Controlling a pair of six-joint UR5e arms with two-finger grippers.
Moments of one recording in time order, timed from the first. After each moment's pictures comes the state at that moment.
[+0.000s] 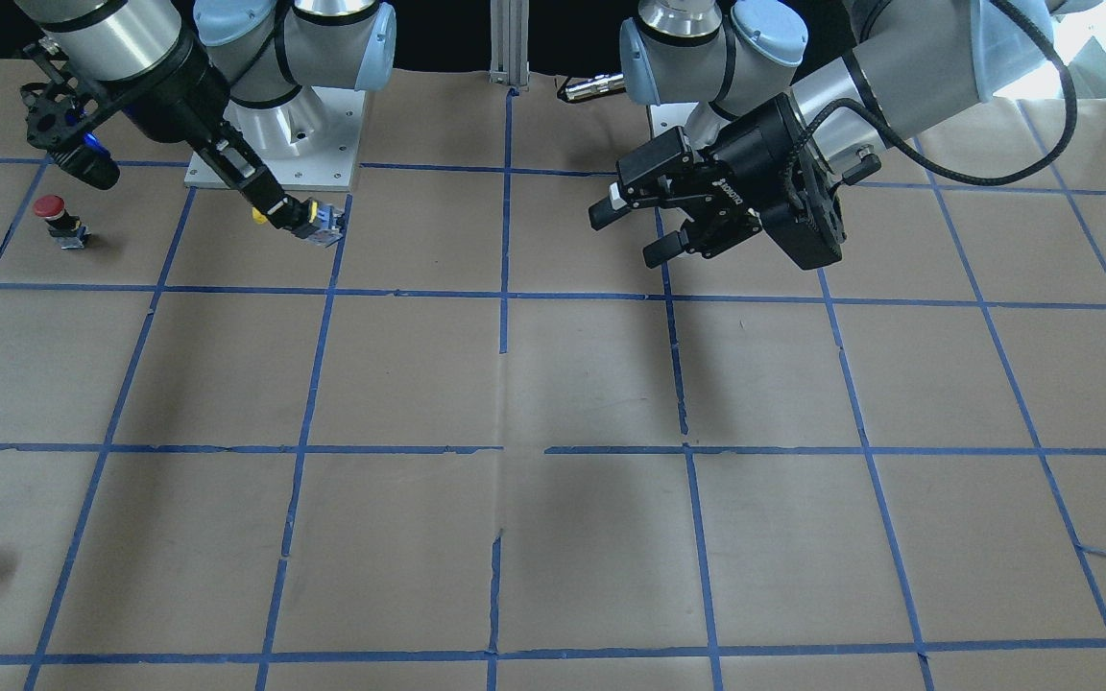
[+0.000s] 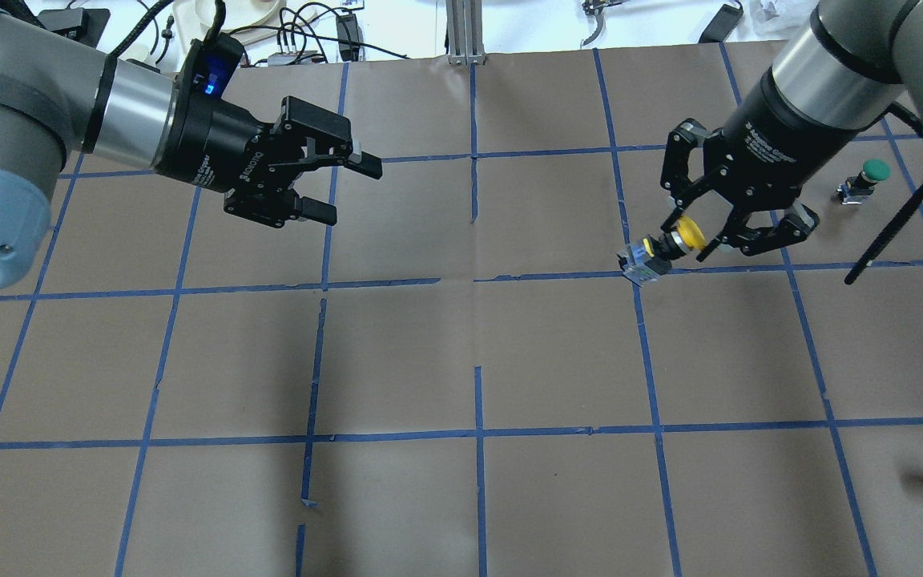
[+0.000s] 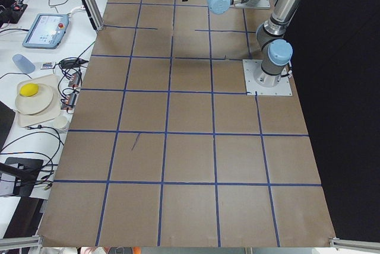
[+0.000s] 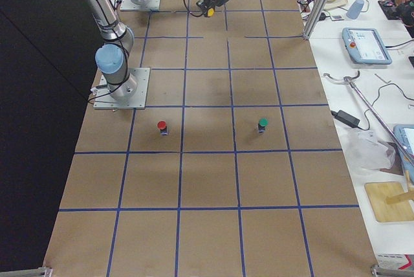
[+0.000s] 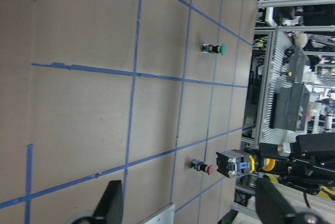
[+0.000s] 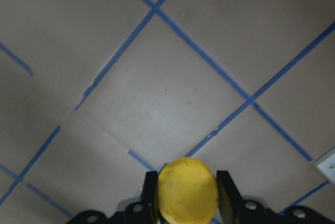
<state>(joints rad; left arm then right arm) -1.45 -1.53 -1.79 -1.43 0.86 0.03 1.49 -1.68 1.70 -1.50 -1.46 0.75</state>
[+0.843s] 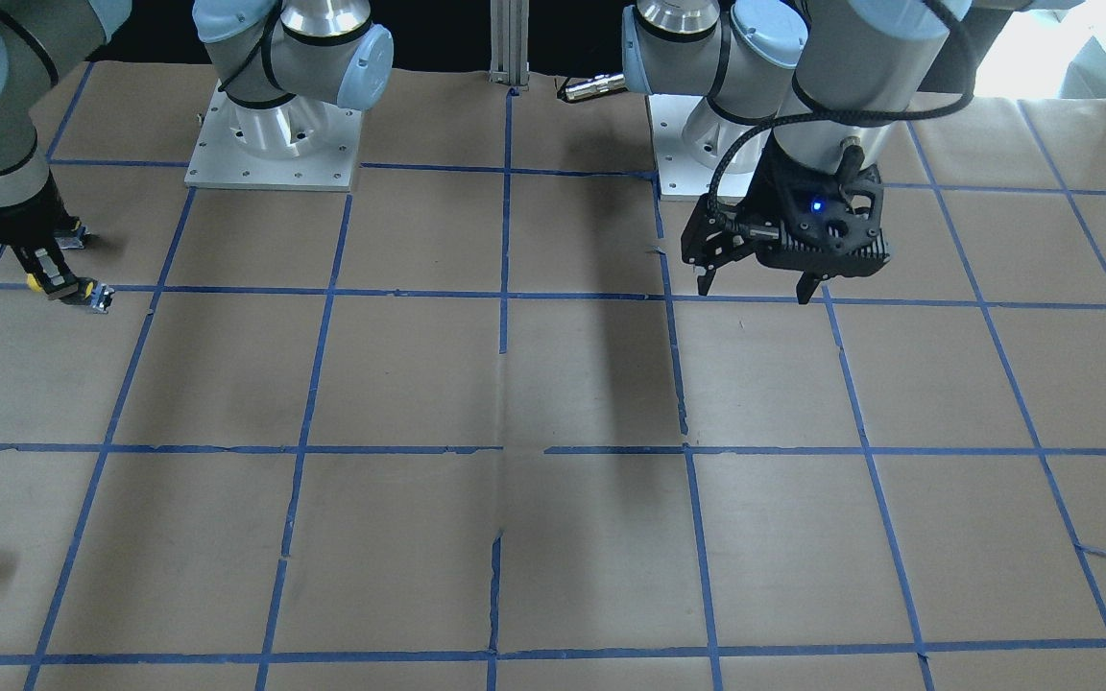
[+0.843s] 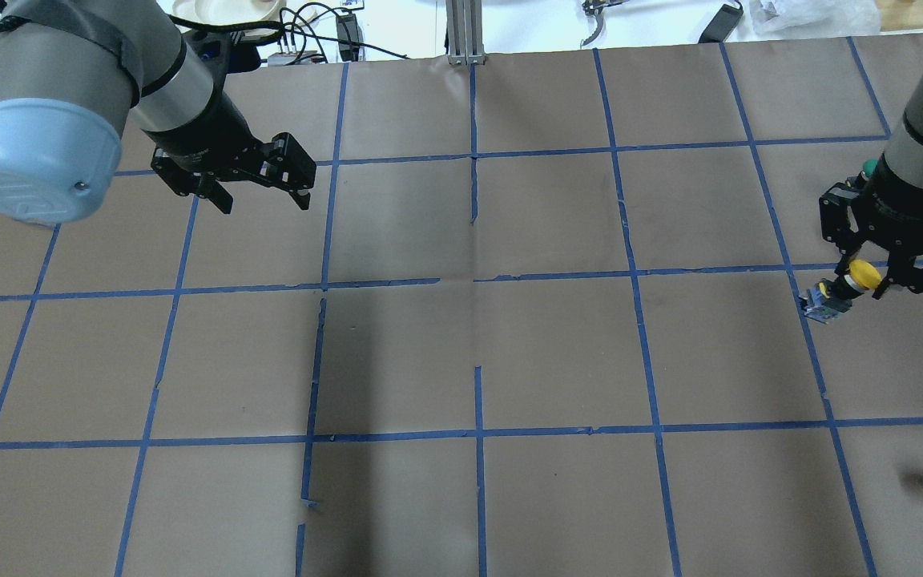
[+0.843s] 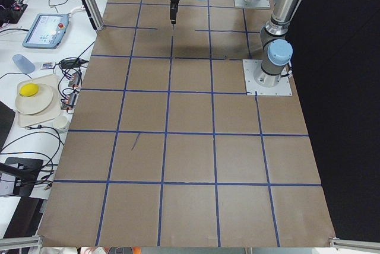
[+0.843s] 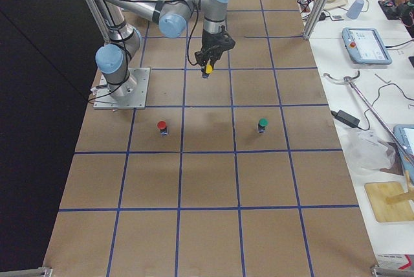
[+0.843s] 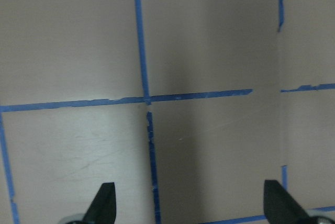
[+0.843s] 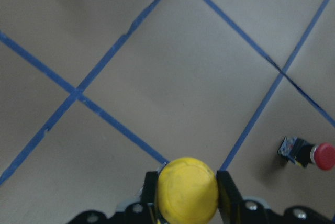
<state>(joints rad) -1.59 -1.58 -1.64 -1.41 1.58 0.08 1.25 -1.61 2.01 -2.04 -1.95 0.52</state>
